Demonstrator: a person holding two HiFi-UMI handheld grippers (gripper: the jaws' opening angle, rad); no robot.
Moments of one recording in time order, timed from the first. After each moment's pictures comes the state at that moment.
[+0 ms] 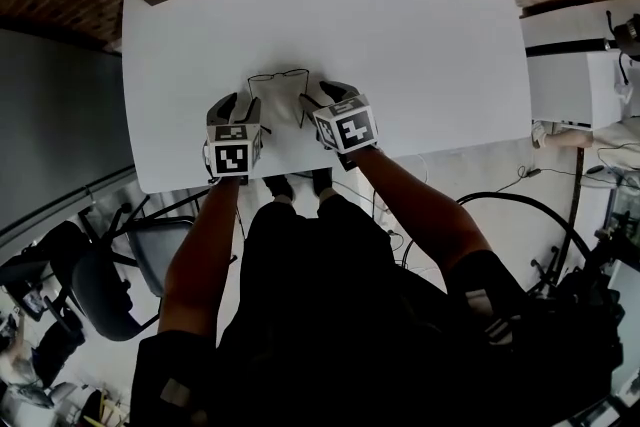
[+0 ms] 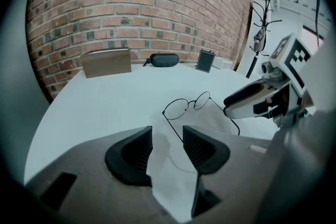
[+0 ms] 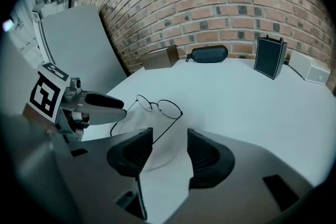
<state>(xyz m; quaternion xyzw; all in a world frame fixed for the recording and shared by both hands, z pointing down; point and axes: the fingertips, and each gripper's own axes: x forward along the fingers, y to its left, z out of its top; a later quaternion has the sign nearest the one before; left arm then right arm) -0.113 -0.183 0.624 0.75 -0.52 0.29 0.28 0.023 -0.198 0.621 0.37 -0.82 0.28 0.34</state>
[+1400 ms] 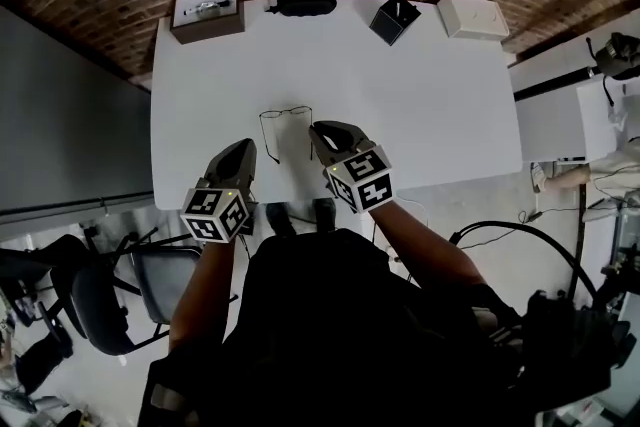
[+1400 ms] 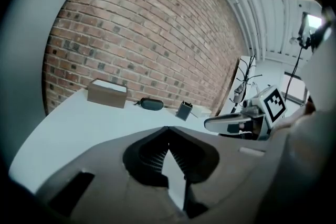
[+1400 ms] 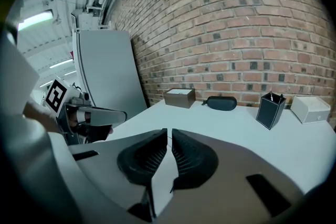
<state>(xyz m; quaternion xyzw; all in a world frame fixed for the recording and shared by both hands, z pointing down) -0.114 -0.138 0.471 0.81 -0.53 0.04 0.26 0.005 -0.170 0.470 0.34 -0.90 0.16 0.22</state>
